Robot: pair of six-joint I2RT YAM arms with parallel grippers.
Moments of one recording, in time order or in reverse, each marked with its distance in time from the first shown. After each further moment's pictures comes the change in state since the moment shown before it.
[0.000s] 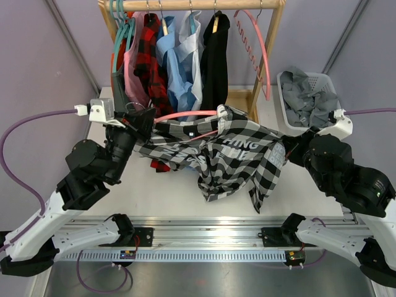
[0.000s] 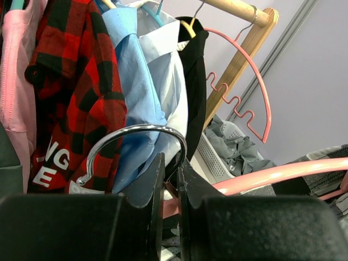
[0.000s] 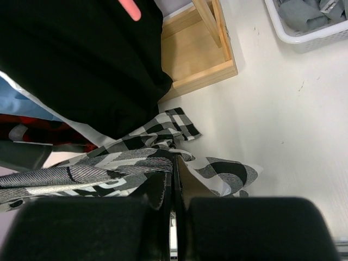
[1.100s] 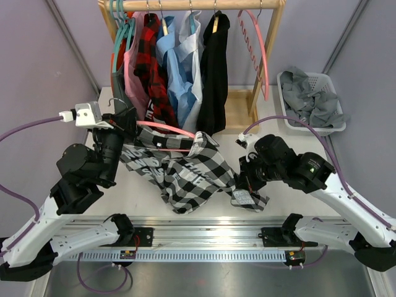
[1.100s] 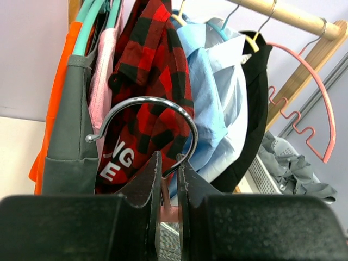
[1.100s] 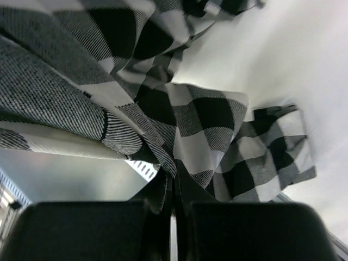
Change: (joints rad) left arm 0.026 -0.063 -0.030 -0.024 -0.163 0.100; right arm 0.033 0.172 -0.256 0.058 -0.844 -0.448
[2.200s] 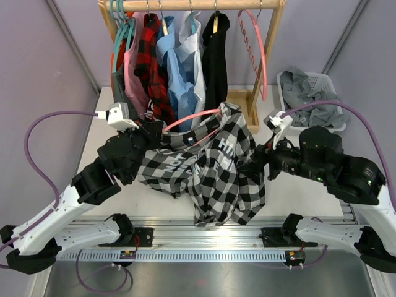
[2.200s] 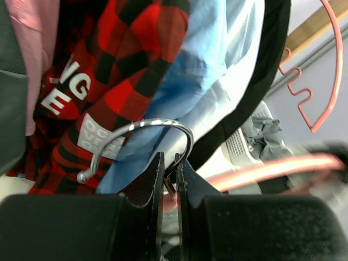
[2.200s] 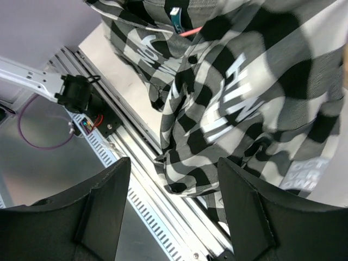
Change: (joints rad) left arm -0.012 0.116 -0.047 -0.179 0.052 -0.443; right arm 0.095 -0.073 0.336 0.032 0.109 -0.096
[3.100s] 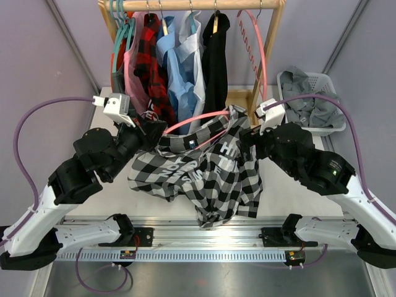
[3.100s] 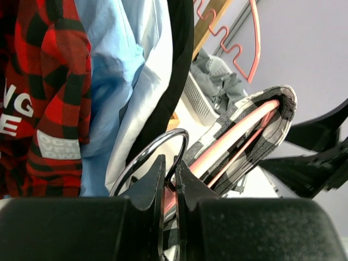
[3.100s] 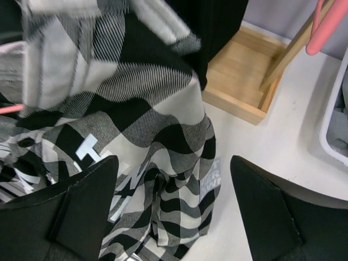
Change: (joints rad) left arm -0.035 0.043 0.265 -0.212 0.269 0.134; right arm 0.002 0.076 -0.147 0.213 0.500 -0.150
